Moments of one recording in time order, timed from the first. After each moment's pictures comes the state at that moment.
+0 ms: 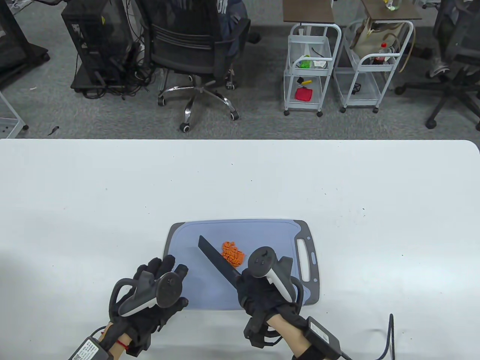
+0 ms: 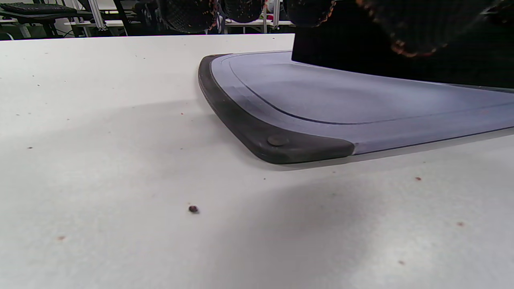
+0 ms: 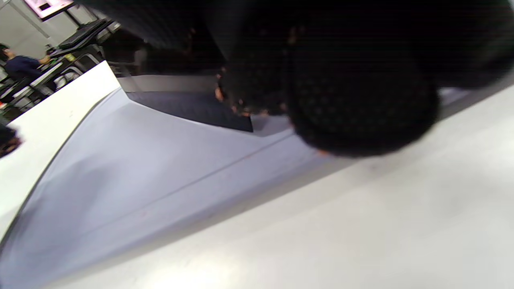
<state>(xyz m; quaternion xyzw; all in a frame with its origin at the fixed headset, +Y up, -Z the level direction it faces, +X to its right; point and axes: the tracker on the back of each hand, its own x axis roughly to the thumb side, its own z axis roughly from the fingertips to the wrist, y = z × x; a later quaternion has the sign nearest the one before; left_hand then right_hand) -0.222 -0.738 -0.247 -0.15 -0.15 -0.02 0.98 0.050 -0.741 -0.271 -0.09 0.21 0.94 0.25</state>
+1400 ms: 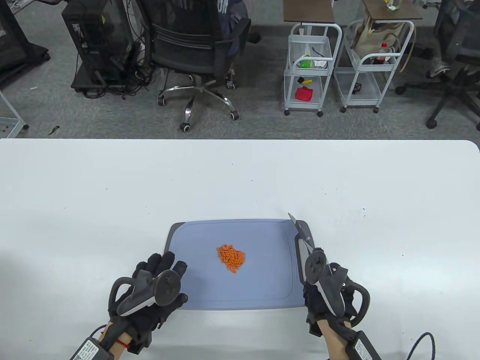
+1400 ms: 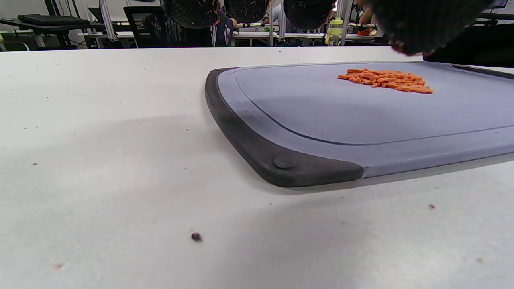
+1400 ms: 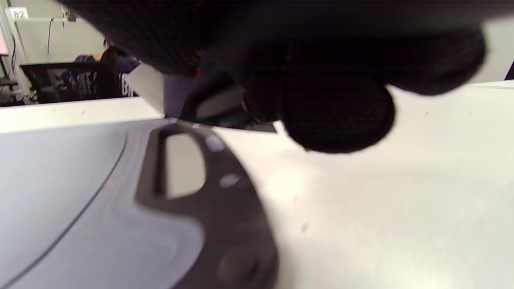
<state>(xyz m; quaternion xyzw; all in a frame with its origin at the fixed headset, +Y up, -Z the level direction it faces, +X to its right) -0.225 -0.732 -0.249 -0.13 -0.13 -0.02 0.98 0.152 -0.724 -0.256 -0.22 0.00 0.98 0.04</state>
